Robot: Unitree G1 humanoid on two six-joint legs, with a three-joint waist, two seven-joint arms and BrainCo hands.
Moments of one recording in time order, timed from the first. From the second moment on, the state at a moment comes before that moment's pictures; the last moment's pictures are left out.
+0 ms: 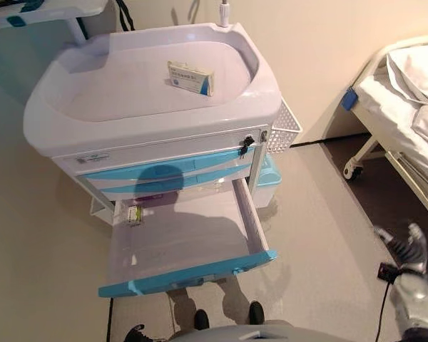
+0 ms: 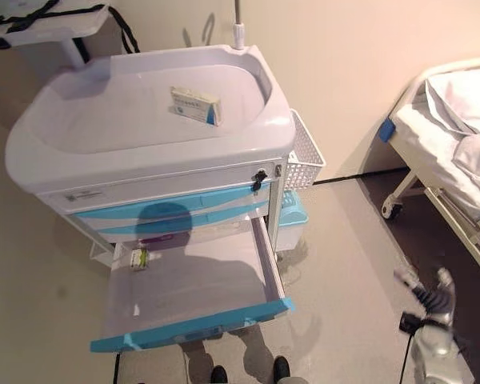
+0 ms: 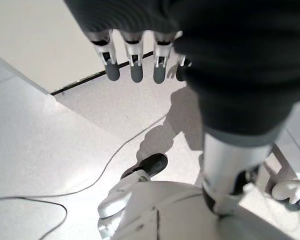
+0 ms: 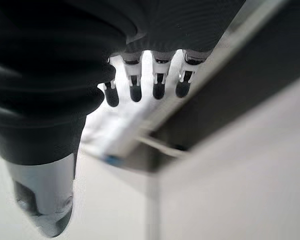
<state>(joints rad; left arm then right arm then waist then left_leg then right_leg) 0.11 0.23 -0.14 1.23 0.10 -0.05 0.10 0.13 -0.47 -0.21 0.65 0.20 -0.13 -0.23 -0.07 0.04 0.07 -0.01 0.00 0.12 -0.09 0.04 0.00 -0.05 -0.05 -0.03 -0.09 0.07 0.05</state>
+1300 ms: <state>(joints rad) -0.25 0.49 -0.48 0.81 0.23 -0.07 0.13 -0.18 -0.45 0.10 1.15 -0.01 -0.10 -0.19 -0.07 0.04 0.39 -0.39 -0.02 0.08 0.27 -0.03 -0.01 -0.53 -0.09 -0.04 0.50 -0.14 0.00</state>
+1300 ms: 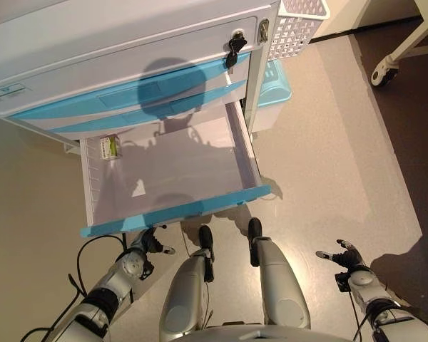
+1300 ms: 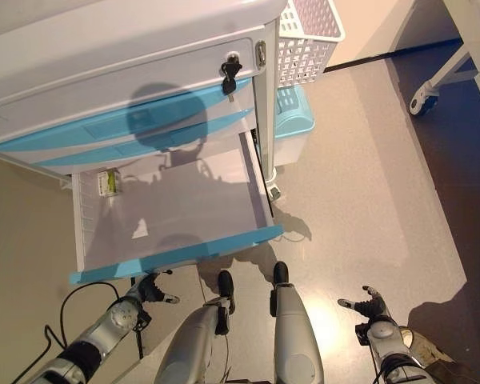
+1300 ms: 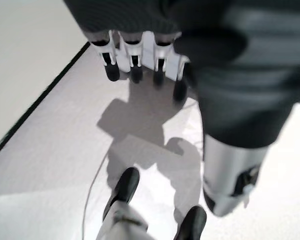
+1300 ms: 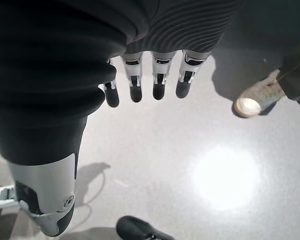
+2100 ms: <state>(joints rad) -0.52 0.69 -0.49 0.70 0.30 -0.04 0.14 -0.18 -0.45 0.12 1.18 -0.05 -0.10 -0.19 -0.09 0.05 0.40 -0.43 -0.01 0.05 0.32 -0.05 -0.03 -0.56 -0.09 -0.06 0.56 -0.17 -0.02</state>
